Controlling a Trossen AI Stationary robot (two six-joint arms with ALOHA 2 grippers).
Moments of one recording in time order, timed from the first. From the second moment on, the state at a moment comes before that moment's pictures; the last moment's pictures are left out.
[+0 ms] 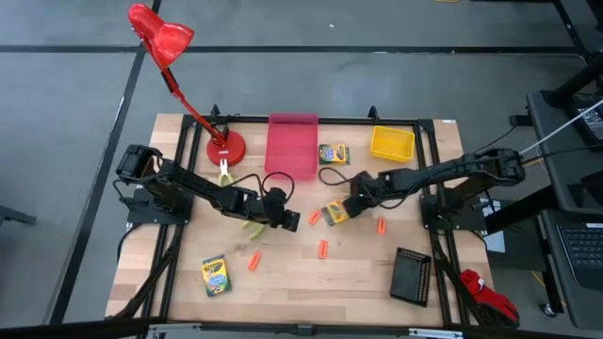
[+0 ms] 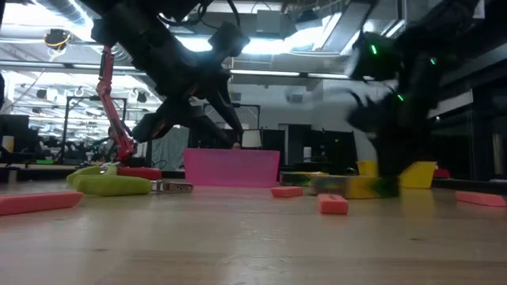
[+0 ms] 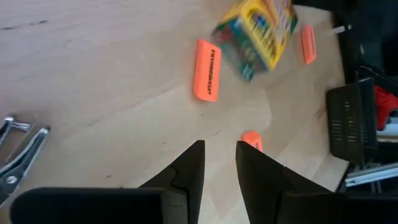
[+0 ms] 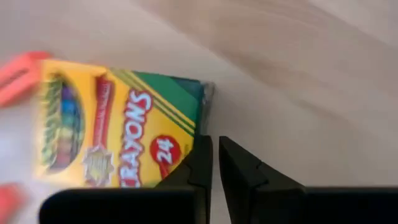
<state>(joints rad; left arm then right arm) -0.18 1.63 0.85 0.01 -0.21 -1.38 -0.01 1.48 0.67 -0.40 0.08 0.98</state>
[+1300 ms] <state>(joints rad) -0.13 1.74 0.85 0.04 -0.03 -1.45 0.10 1.81 1.02 -0.39 0.09 0.88</state>
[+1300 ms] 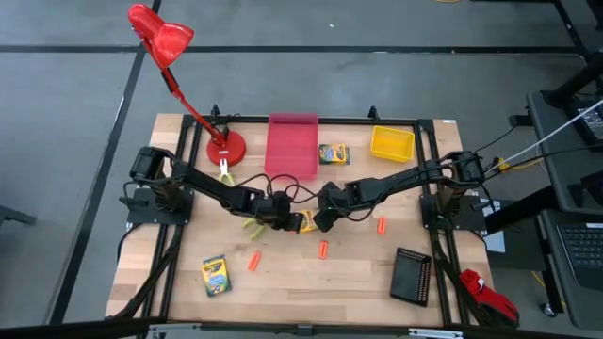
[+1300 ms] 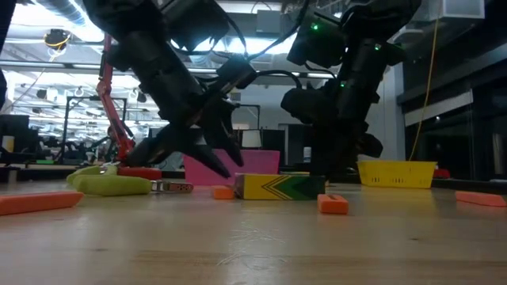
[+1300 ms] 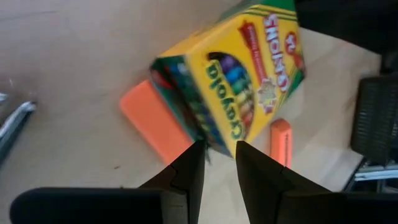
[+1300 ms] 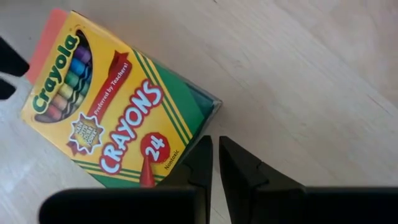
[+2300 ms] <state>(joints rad) -0.11 1.78 0.85 0.04 -0.08 -1.48 0.10 1.80 1.02 -0.38 0.09 0.82</state>
